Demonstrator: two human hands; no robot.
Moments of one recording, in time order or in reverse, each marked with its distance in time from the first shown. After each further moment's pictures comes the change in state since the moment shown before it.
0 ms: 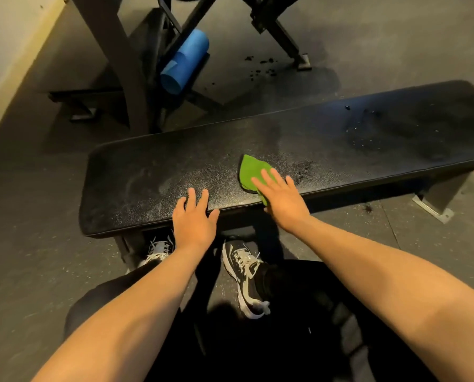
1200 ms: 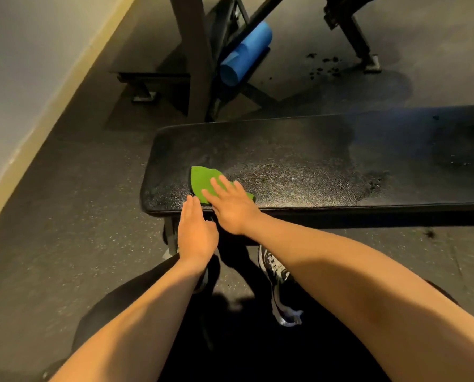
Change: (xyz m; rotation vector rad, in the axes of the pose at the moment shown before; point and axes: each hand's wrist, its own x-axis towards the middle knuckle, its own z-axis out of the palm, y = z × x) left_hand -0.025 -0.110 -0.014 -0.401 0.142 -0.256; right_hand 0.078 -0.216 0.033 -0.001 -0.250 -0.380
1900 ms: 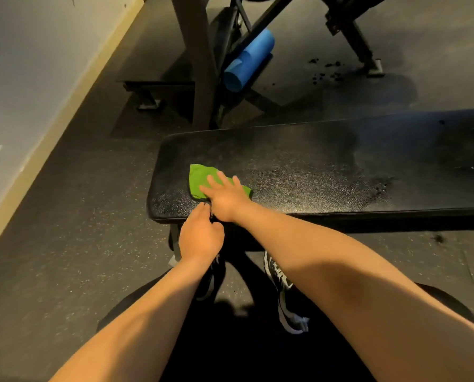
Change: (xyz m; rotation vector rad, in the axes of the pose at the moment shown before) left_hand 0.006 0.014 -0.019 0.158 -0.058 0.021; right_hand 0.039 -0.009 -0.025 0.053 -0.053 0.057
